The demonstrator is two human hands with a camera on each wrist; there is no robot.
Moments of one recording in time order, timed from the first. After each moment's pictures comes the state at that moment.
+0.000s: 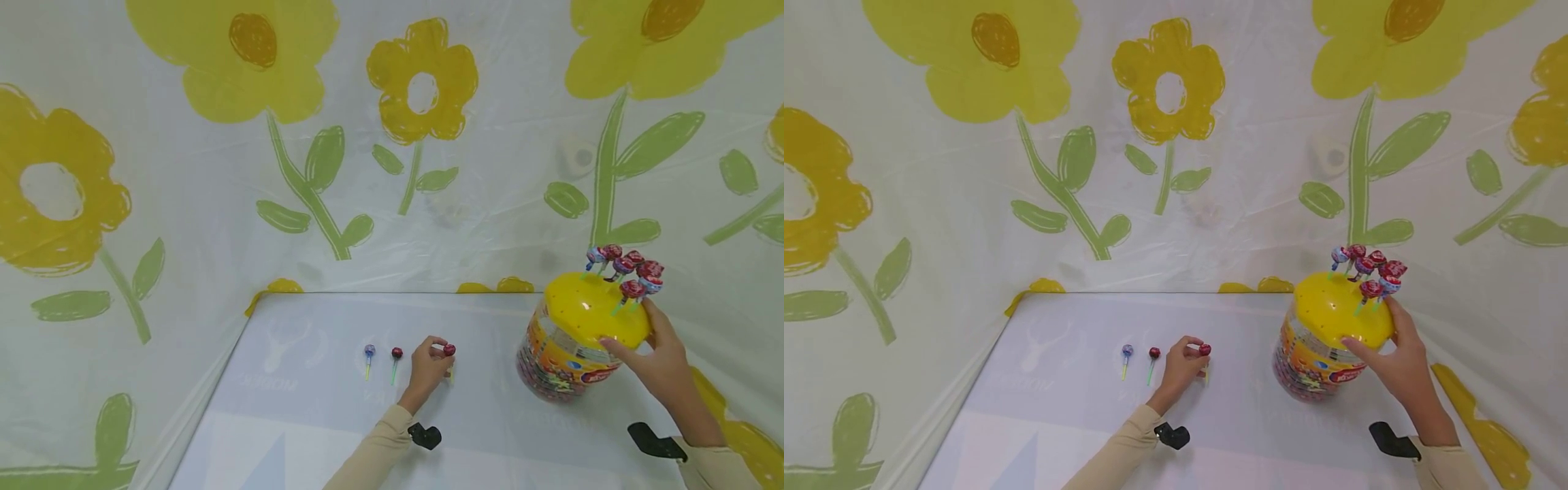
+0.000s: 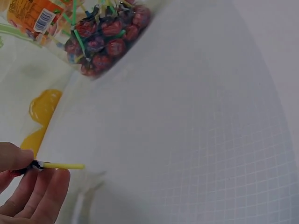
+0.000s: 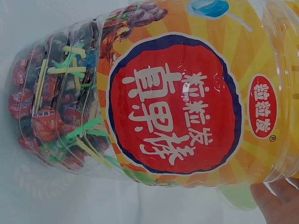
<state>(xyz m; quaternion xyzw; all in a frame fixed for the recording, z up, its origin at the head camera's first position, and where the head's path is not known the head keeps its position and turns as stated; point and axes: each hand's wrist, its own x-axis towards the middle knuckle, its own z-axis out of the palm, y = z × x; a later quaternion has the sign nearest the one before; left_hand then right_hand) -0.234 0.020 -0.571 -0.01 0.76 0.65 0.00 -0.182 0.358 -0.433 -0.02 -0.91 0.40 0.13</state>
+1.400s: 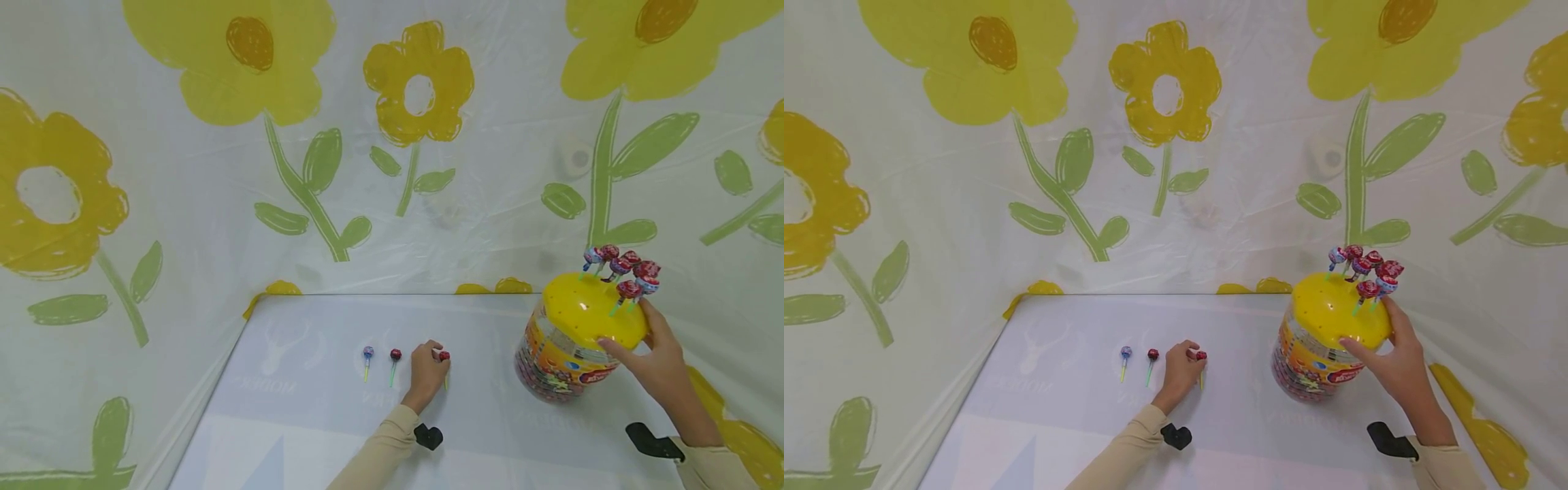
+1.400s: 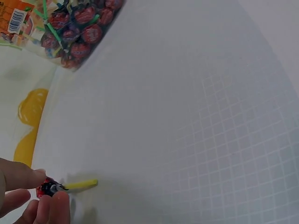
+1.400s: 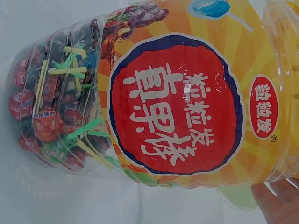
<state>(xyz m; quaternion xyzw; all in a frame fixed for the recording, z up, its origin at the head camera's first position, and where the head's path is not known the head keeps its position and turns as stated) -0.237 0.026 -0.578 0.00 0.87 0.49 -0.10 -0.181 0.358 -0.431 -0.01 -0.91 0.40 0.13</state>
